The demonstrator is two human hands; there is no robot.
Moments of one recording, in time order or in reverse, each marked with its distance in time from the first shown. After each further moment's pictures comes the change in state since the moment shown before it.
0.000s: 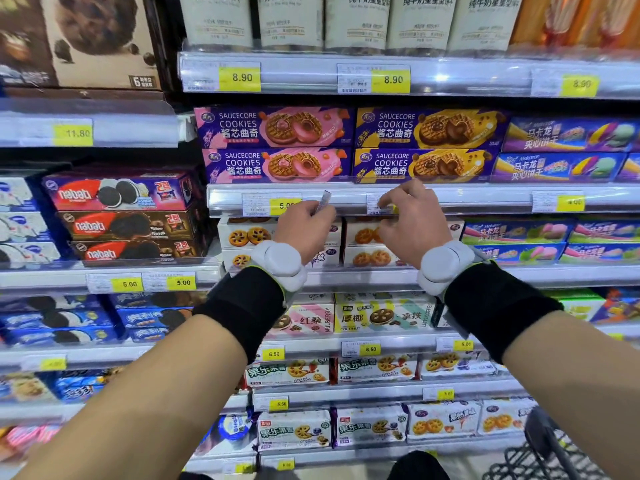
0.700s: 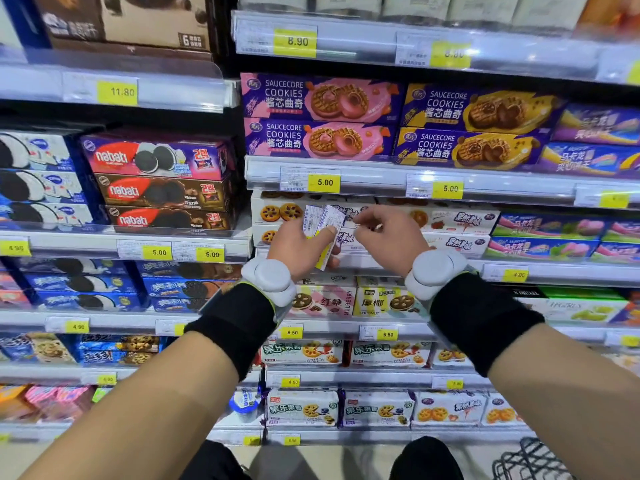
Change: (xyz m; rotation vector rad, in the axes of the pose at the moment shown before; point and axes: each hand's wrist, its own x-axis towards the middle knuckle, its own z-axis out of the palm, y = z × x) left_hand -0.036 -0.069 -0.041 -0.195 -0.099 -0.028; right_hand -0.026 -0.064 0.052 0.377 -0.220 0.130
